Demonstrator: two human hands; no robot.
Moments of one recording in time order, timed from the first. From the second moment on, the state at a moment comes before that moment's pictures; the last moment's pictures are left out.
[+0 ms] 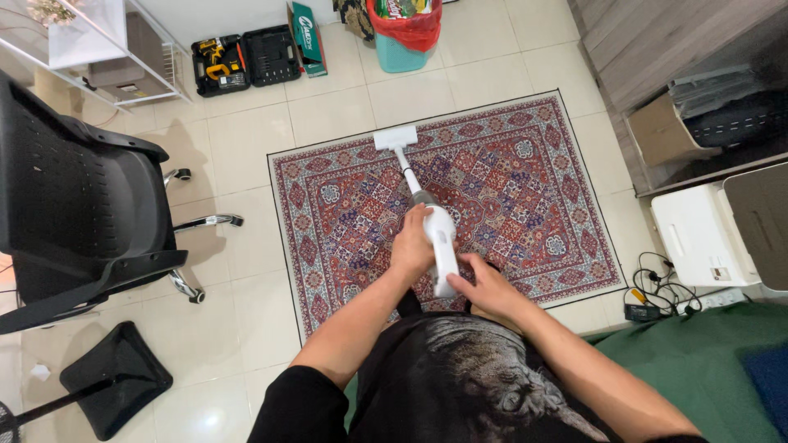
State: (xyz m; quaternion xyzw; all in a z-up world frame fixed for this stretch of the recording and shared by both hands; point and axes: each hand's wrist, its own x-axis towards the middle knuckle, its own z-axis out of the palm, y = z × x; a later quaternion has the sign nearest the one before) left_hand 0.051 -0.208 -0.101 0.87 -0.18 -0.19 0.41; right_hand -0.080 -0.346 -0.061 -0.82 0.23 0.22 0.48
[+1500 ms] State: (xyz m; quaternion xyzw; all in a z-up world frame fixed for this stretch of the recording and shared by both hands) left_hand 0.042 -0.234 -0.026 0.85 -0.34 -0.28 0.30; right_hand -0.148 -0.368 -0.023 -0.67 0.03 0.18 0.72
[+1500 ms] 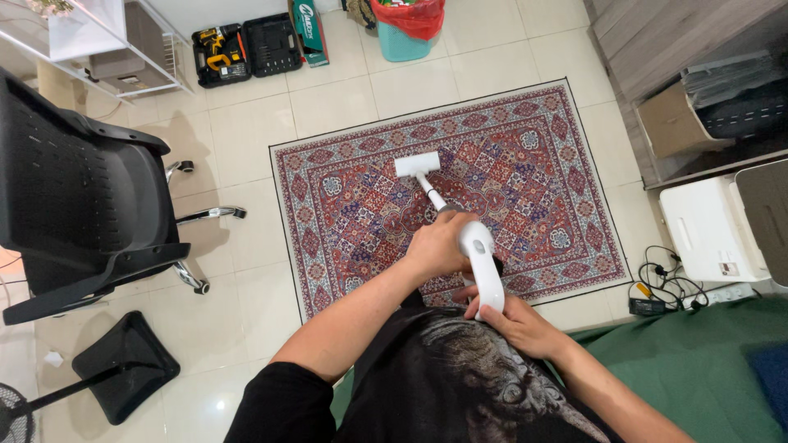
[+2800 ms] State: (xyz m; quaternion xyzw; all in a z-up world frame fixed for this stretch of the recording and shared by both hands) left_hand 0.032 -0.265 -0.077 0.85 -0.36 -0.26 0.30; right_hand -0.153 -0.425 -0.045 -0.76 0.15 0.22 0.59
